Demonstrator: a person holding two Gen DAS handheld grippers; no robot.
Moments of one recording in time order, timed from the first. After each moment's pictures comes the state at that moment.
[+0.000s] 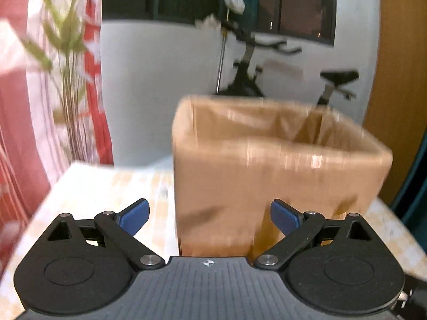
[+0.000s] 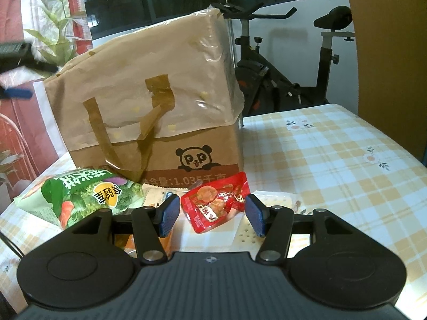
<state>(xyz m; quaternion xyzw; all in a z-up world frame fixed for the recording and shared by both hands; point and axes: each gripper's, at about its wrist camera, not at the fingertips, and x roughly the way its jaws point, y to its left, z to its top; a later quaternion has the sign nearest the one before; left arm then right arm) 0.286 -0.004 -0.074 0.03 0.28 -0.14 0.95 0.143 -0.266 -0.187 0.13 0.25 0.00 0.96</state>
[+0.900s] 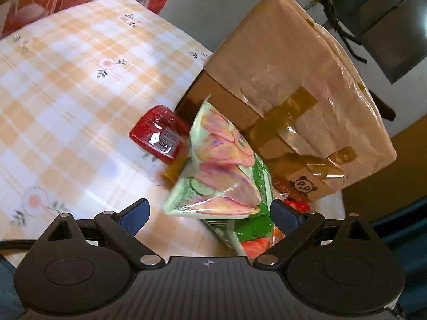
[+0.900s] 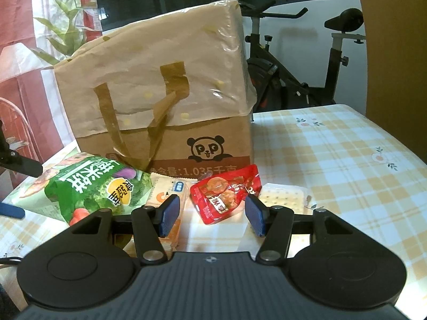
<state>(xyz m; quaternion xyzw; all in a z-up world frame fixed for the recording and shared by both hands) 0.217 0.047 -0.150 -0.27 0.44 -0.08 0.85 0.141 -0.256 -0.192 0.11 0.25 0.01 0.96</state>
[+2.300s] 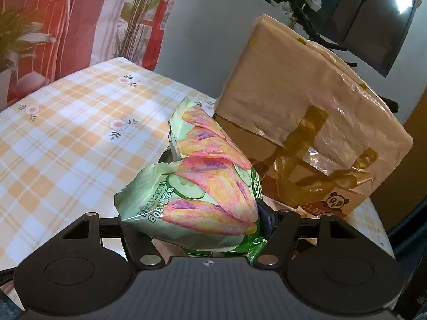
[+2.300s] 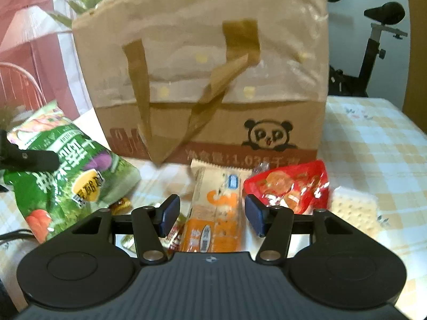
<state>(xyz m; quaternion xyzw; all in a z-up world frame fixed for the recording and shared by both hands) 0.215 0.032 -0.167 -0.15 0.34 -0.06 0.92 0.192 -0.213 -0.207 0.07 0.32 0.07 0.94</state>
